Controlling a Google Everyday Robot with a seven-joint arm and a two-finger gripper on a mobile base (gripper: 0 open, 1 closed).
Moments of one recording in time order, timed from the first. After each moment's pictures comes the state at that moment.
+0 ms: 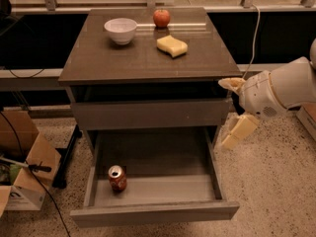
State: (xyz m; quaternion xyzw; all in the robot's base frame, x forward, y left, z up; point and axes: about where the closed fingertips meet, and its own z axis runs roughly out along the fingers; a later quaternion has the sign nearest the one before) arm 0.501 -0.164 0.845 -0.61 0.71 0.14 0.33
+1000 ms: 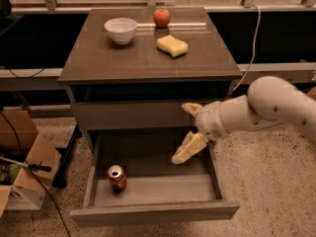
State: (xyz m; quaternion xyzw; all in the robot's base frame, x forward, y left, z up) arm 0.529 -0.077 0.746 -0.56 0.70 0.25 0.36
